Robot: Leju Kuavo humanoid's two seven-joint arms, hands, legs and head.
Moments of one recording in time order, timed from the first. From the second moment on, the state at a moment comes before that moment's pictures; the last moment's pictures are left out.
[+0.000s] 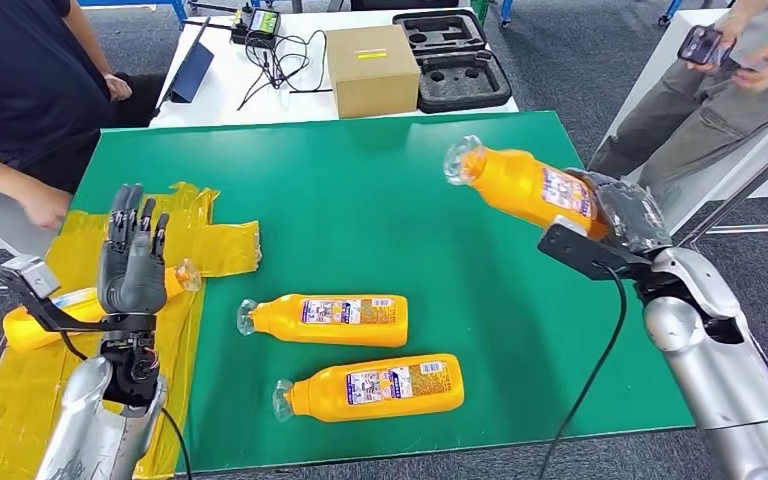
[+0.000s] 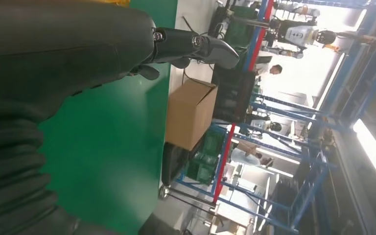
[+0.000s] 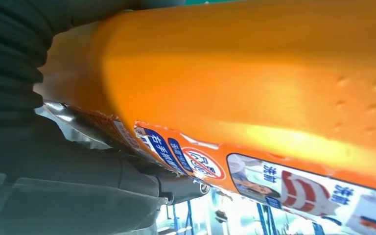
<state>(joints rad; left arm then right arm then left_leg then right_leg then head) -0.14 0.02 0.12 -1.53 0.48 -0.09 -0.33 -0.52 -0.40 0.29 -1.37 0.67 0.04 -0.17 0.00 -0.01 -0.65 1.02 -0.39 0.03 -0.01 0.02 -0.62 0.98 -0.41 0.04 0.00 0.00</state>
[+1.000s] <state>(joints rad) -0.19 -0.04 -0.07 -1.60 0.75 -0.13 -0.22 -0.61 0.11 0.48 -1.19 0.83 -0.22 -0.05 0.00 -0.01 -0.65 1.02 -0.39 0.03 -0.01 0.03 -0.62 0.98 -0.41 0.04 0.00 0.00</state>
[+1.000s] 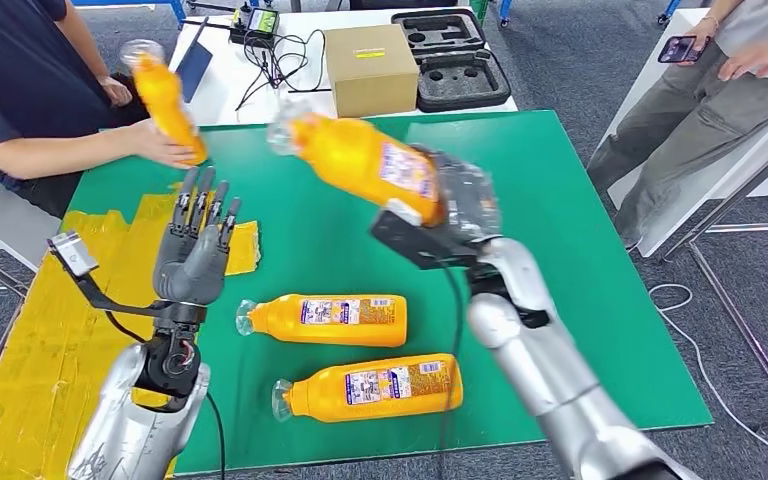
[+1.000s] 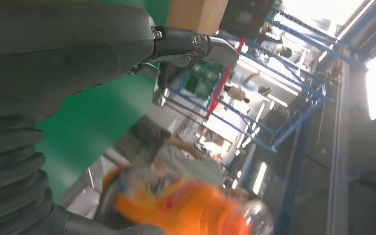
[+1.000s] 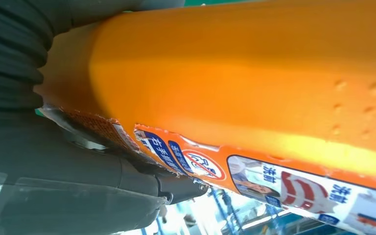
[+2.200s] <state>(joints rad) -0.21 -0.11 -0.11 -1.65 0.59 -0.03 -0.24 -0.73 0.36 0.59 -0.98 0.94 -0.09 0.08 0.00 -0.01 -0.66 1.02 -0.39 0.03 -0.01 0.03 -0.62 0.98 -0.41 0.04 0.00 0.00</state>
